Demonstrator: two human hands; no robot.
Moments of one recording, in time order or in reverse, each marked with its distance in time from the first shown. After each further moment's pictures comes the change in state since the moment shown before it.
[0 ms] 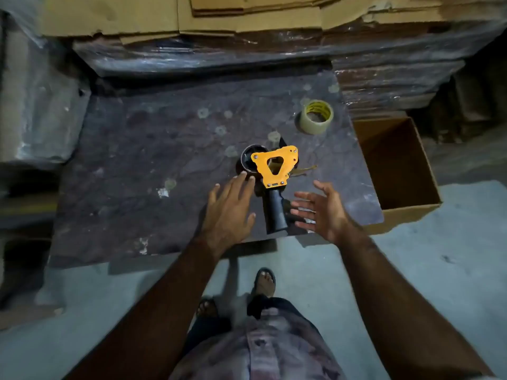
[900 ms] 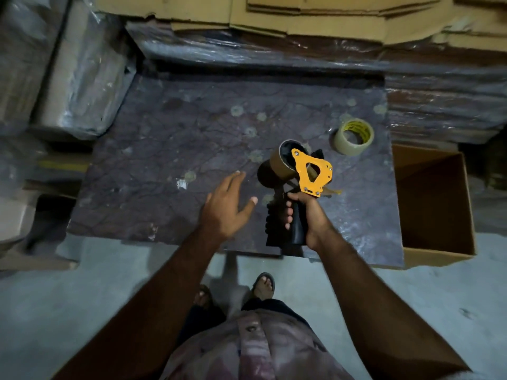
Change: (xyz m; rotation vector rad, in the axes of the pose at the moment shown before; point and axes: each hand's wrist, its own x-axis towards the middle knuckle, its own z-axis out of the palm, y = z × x) left_hand 0.018 -0.028 -0.001 -0.539 0.167 -0.368; right_hand 0.029 -0.026 0.066 0.057 -0.206 0.109
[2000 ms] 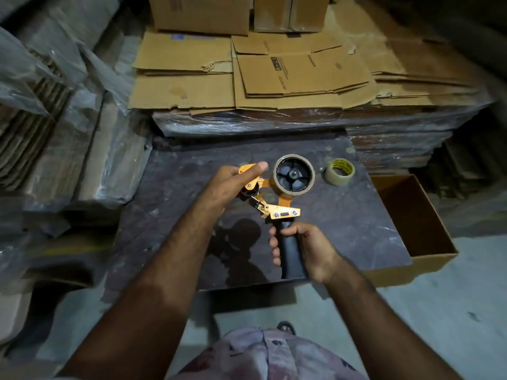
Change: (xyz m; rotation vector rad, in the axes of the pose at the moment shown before) left_hand 0.035 0.018 -0.182 -0.675 -0.226 -0.060; right_hand -0.103 0.039 0.143 0.093 -0.305 -0.166
